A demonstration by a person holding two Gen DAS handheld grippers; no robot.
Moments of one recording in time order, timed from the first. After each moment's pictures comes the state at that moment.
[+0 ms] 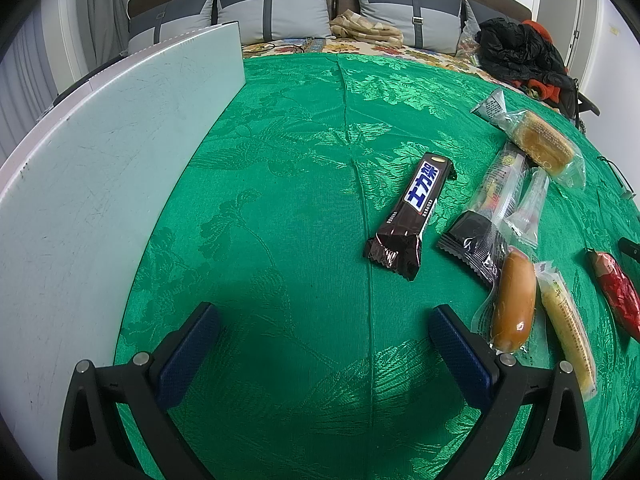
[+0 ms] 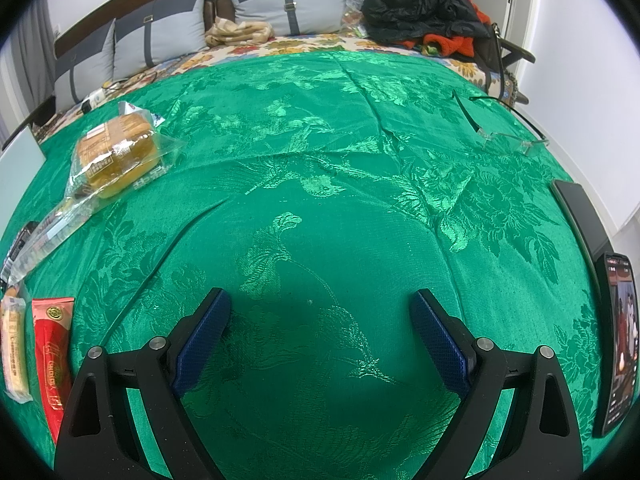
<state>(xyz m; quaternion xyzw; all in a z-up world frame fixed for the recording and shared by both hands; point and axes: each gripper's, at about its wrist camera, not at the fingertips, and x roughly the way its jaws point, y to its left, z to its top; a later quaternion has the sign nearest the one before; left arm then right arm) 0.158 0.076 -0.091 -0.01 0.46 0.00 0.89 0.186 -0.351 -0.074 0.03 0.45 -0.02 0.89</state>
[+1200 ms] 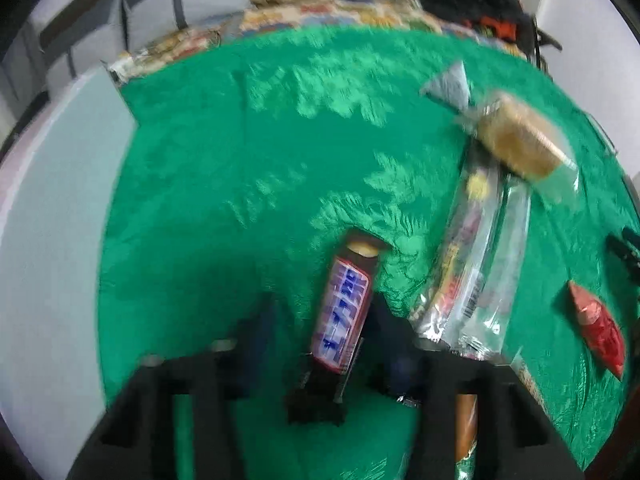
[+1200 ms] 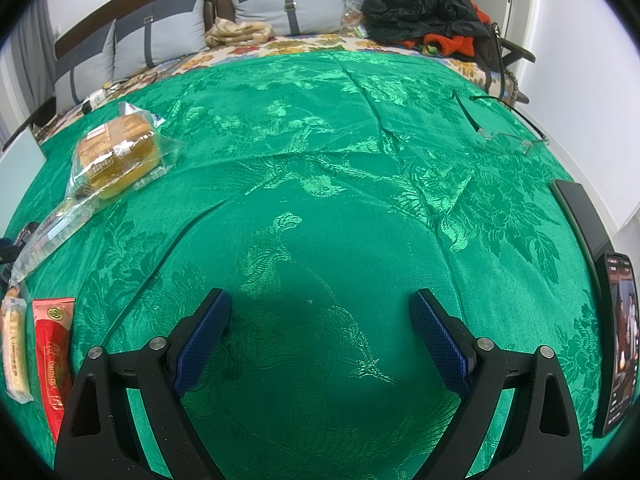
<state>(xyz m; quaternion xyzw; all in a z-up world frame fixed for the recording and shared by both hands) 0.261 0.025 -0.067 0.06 0.52 -0.10 0.85 0.186 -0.352 -0.074 0.03 0.45 -0.02 0.89</state>
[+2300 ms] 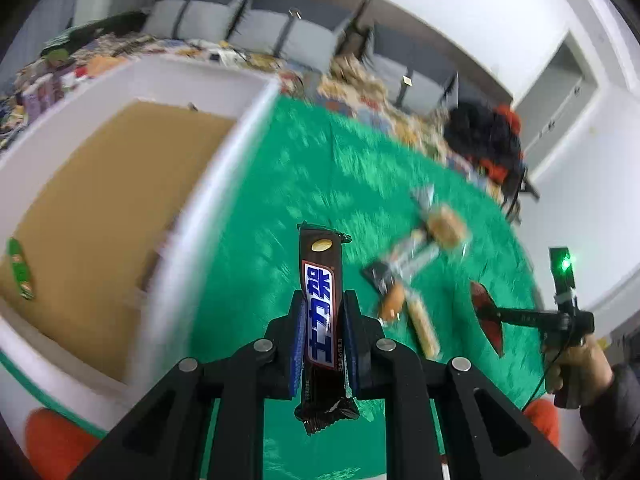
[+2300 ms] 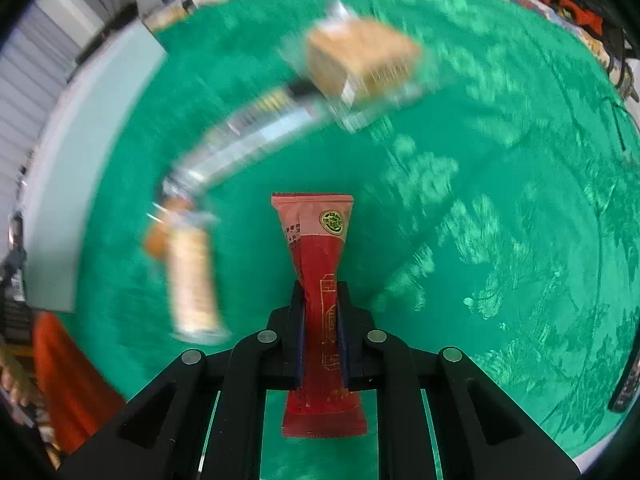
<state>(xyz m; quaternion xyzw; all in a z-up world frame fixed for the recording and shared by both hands) 0.058 0.177 0.055 -0.20 0.41 -0.07 0.89 0.181 -0.190 -0.006 0.03 0.60 0.17 0.78</state>
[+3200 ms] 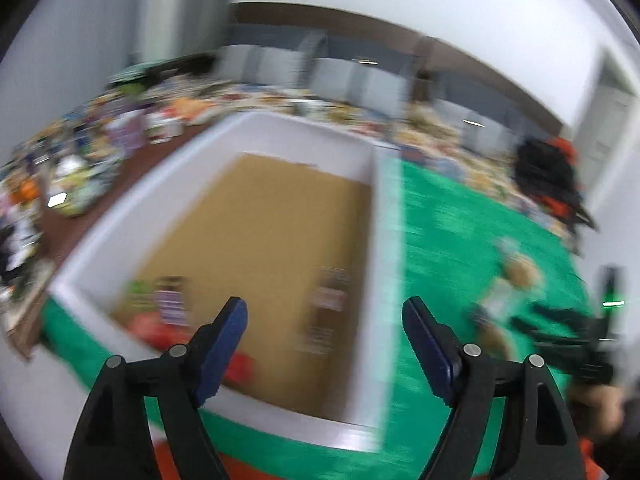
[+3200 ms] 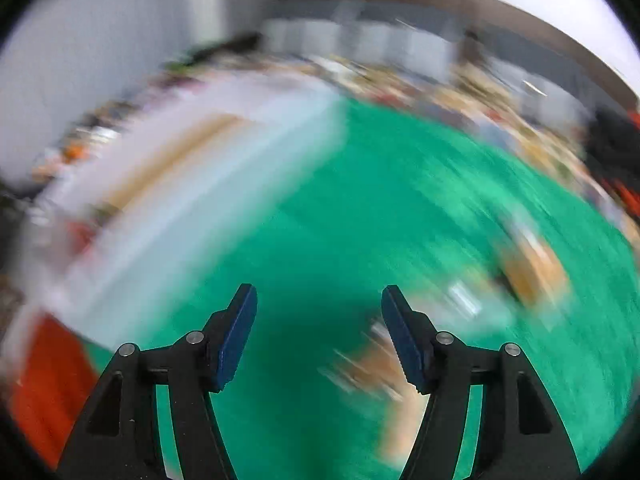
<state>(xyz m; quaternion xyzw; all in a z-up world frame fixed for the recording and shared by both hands) 0.016 0.249 0.072 -0.14 0.37 0.03 0.92 0.132 -0.044 0.015 -0.11 0.42 0.23 0.87</state>
